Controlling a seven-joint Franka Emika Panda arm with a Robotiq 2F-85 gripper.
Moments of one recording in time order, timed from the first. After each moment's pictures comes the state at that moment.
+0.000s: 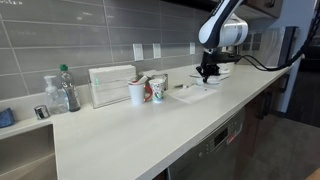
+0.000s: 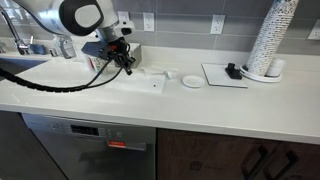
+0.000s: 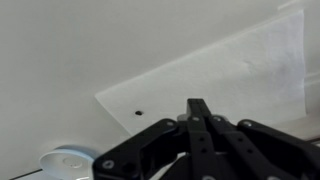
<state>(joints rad) -0.09 0.07 -0.07 -2.28 -0.06 2.70 0.06</state>
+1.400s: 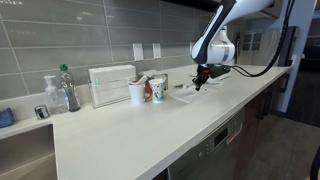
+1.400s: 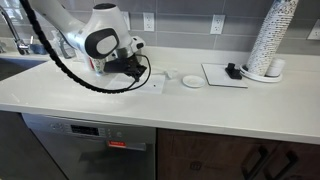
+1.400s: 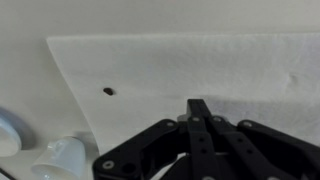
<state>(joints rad) -0.21 0.33 0.06 -2.14 0.10 2.88 -0.50</state>
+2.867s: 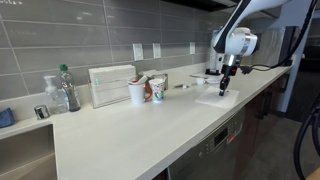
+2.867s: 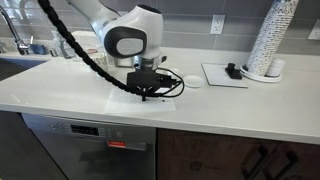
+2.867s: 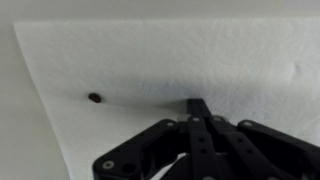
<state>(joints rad) -0.44 0.32 0.05 -2.08 0.25 2.41 -1.12</state>
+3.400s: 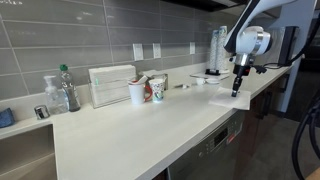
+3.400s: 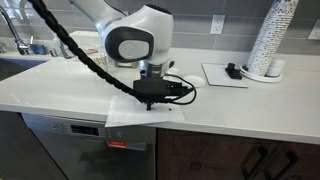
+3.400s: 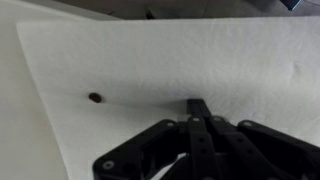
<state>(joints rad) -0.44 0.29 -0.06 -2.12 0.25 2.38 -1.24</state>
